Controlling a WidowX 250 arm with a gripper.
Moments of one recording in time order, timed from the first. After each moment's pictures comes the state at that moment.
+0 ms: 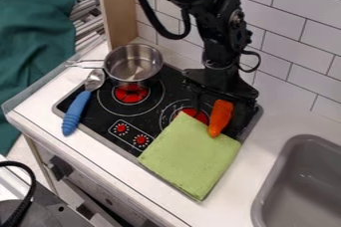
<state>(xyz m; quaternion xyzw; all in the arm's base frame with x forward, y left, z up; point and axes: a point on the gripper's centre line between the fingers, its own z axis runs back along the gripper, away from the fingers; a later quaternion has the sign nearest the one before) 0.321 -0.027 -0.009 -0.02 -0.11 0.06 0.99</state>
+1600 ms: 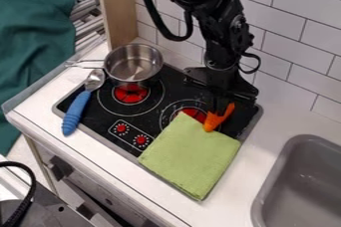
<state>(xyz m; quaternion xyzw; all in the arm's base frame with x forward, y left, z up) 0.327 -0.022 -0.015 -0.01 -0.12 0.08 0.99</state>
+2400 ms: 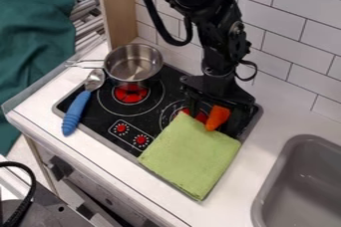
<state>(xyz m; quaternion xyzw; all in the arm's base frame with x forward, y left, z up) 0.320 -0.019 -0.023 0.00 -0.10 0.08 0.99</state>
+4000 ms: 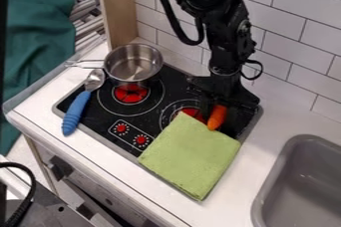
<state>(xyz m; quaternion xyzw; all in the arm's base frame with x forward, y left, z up) 0.330 -0.019 -0.035 -0.01 -0.07 0.07 0.99</state>
